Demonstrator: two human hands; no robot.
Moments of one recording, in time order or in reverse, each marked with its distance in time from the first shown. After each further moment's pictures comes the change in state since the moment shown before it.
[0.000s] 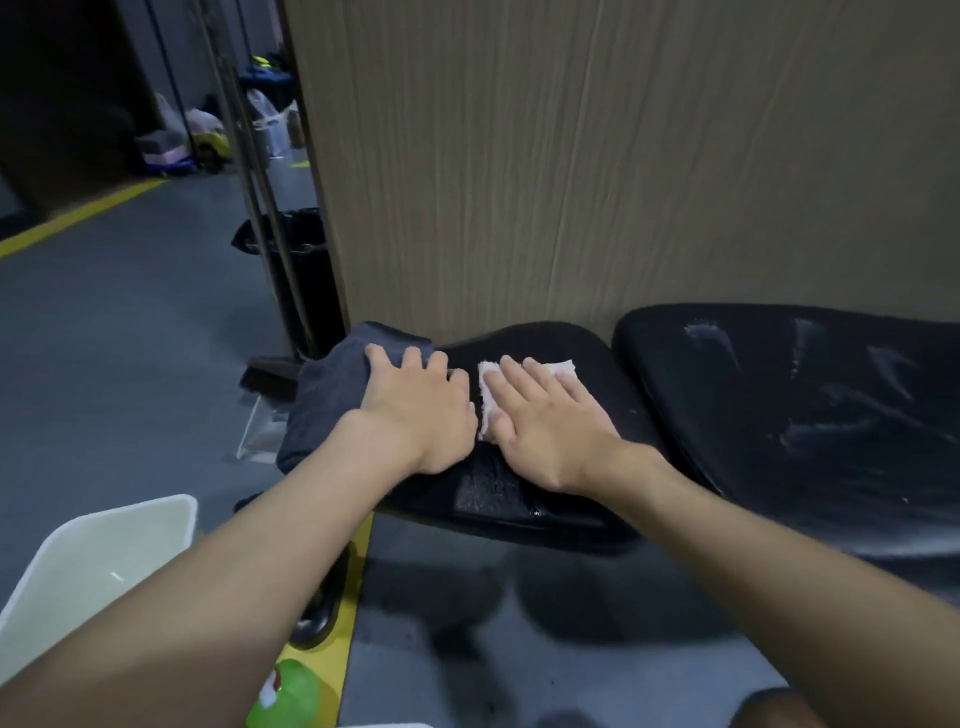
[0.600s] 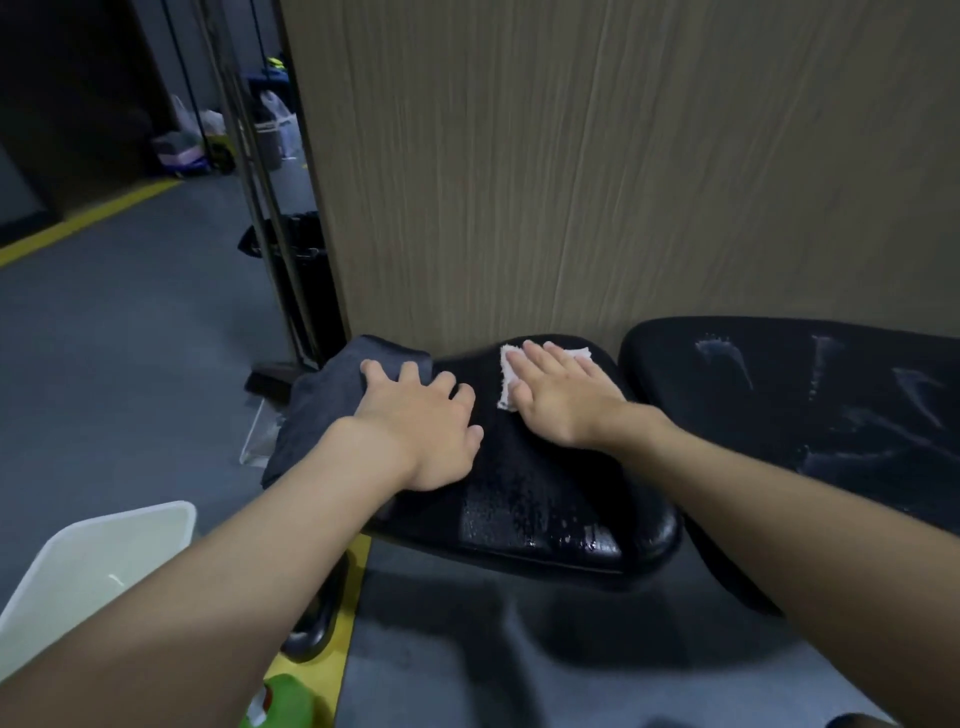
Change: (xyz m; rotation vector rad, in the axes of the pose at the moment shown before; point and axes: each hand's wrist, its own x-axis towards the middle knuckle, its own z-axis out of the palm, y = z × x) left_hand 0.010 -0.004 -0.002 -0.002 -0.109 -0.007; right_hand 0.067 0.041 -0.003 0.086 -0.069 0.009
